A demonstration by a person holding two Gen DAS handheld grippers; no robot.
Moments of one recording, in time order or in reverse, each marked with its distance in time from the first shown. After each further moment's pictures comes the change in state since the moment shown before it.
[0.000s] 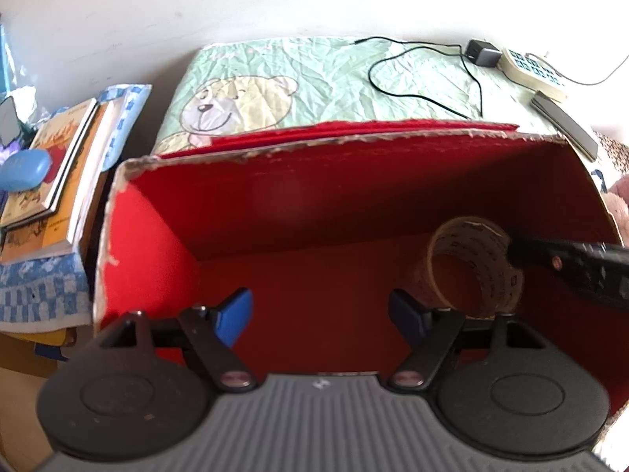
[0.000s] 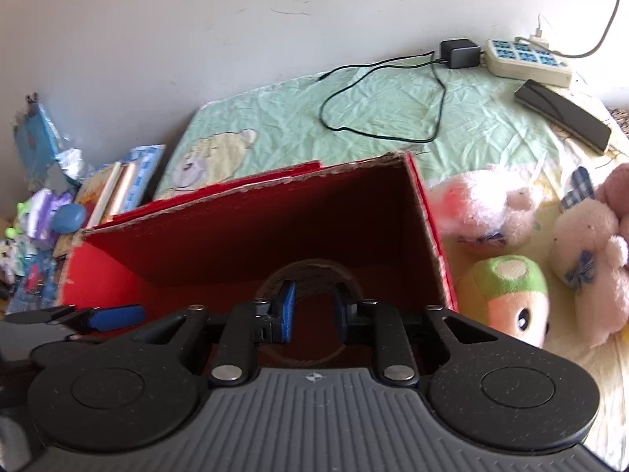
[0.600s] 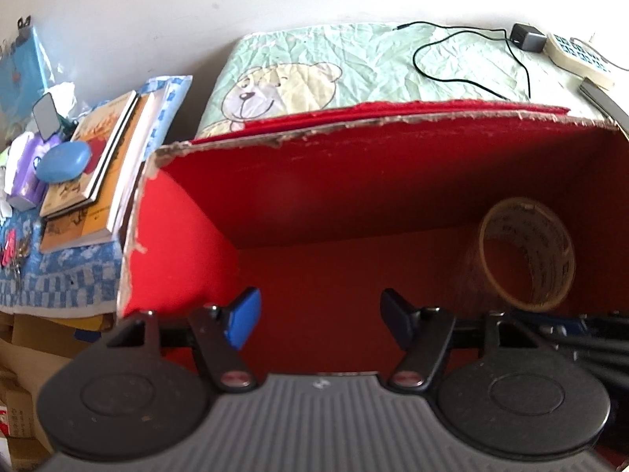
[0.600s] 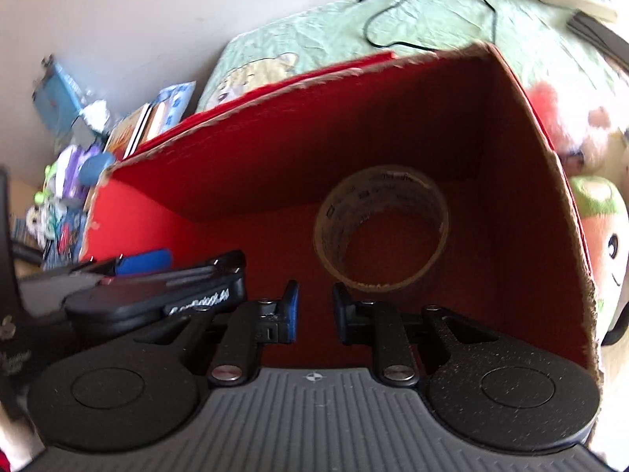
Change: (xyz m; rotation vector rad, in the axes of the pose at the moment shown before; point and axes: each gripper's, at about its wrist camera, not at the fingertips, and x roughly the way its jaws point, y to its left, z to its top) left arm 0.009 -0.007 -0.002 -0.007 0.036 0.174; right arm 0.040 0.018 -0.017 0.074 0.176 0.065
